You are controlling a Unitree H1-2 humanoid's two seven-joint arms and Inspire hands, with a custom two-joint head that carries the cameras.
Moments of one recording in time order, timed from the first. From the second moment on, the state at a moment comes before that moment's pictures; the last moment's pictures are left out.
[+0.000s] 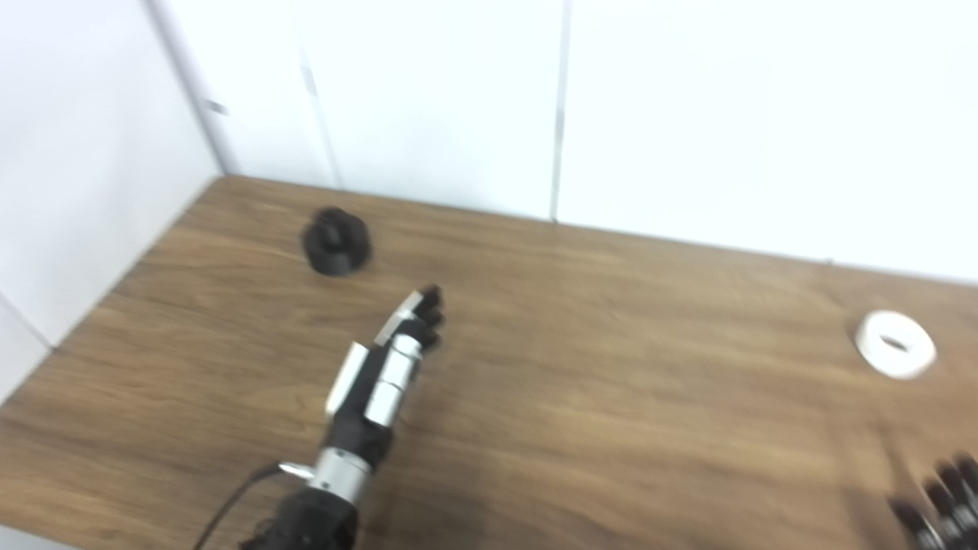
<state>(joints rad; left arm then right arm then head) 0.20 0.07 0.07 -0.35 -0.08 0.09 -0.07 0.35 -0.22 -0.20 -0.25 0.32 -0.03 0.19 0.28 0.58</state>
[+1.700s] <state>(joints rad) 0.09 0.35 0.22 -0.45 0.38 0.32 -0.01 0.37 -0.23 -0.22 -0.22 0.30 -0.11 0.19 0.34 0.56</state>
